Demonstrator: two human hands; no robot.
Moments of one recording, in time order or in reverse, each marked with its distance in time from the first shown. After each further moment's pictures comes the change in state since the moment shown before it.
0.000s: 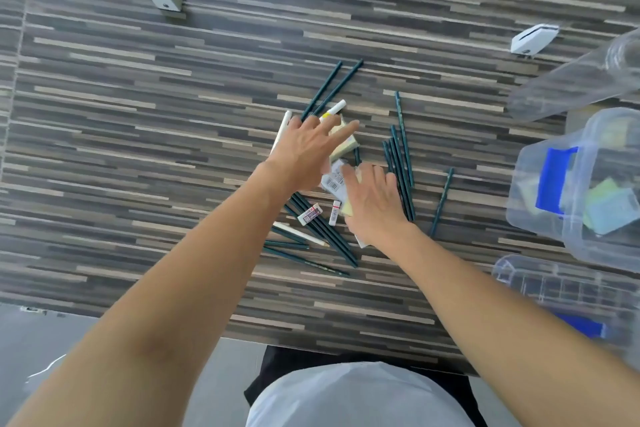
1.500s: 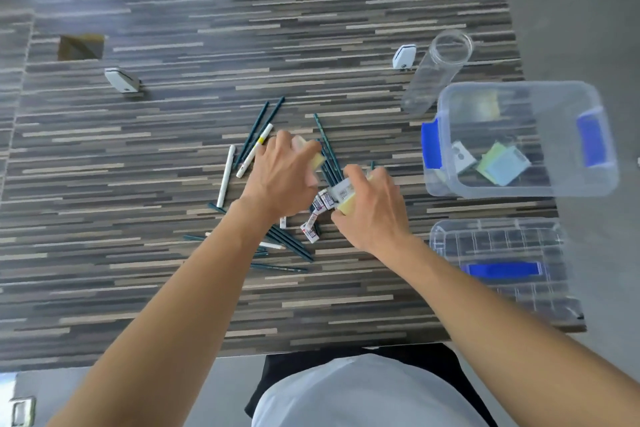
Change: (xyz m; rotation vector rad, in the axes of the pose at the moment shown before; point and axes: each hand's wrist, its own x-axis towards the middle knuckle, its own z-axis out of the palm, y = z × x) left_hand -0.047 0.098 -0.096 -0.262 0.217 -0.068; right_hand -0.123 0.054 -0.052 0.426 0.422 0.314
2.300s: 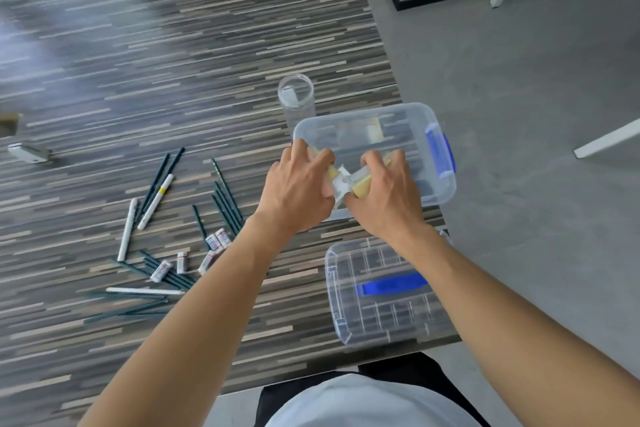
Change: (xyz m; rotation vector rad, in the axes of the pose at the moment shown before) left_hand 0.078 0.249 0.006 0.012 0.065 0.127; right_hand -0.007 0.215 -0.125 0.074 0.225 0.166
